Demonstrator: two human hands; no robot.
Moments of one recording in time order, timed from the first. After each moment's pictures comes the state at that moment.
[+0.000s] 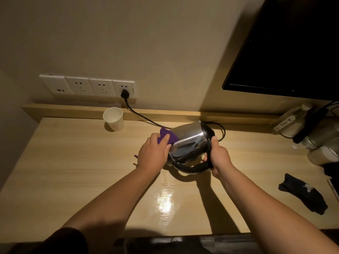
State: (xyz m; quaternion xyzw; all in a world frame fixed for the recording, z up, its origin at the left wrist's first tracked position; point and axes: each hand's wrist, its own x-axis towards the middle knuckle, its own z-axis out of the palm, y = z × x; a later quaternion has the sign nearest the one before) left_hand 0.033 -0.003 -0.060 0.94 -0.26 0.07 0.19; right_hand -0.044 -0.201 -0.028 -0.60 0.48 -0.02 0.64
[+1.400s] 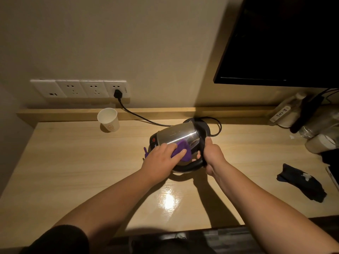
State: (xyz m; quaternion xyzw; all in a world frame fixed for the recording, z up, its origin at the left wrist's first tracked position) left_hand 0.007 -0.008 -0.058 0.85 -0.52 0.04 0.07; right_hand -0.046 -0.195 -0.035 -0.55 0.51 0.01 0.66
